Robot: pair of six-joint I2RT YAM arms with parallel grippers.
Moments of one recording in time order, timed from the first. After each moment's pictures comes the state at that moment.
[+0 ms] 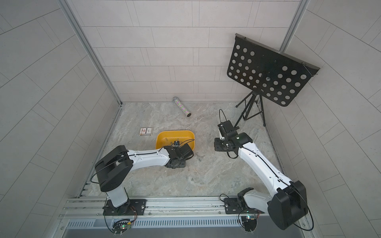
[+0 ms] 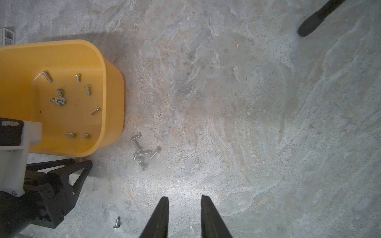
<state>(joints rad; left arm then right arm) -0.96 1.78 1.03 -0.62 -0.28 -0.97 0.36 1.20 1.01 -0.88 -0.01 0.39</state>
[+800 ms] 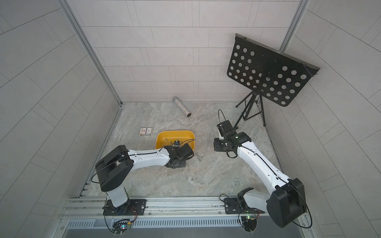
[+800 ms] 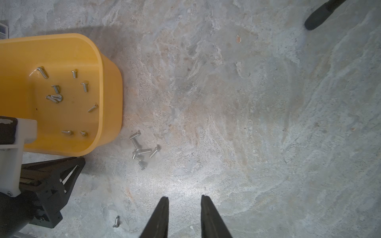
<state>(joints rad) -0.96 1.79 1.03 -0.63 -0.28 -0.96 0.36 1.22 1.01 -0.88 -0.02 0.39</state>
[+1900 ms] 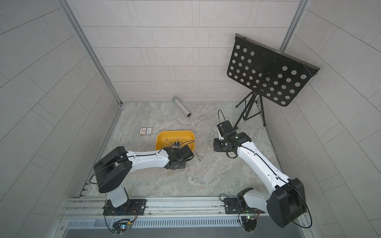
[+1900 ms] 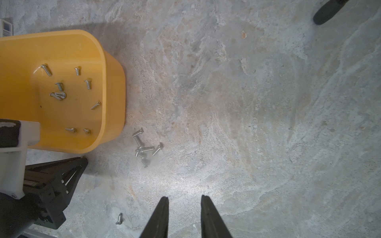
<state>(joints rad) -0.99 1.76 1.00 -0.61 -0.28 -0.97 0.36 1.22 1.01 -0.88 -0.04 0.39</state>
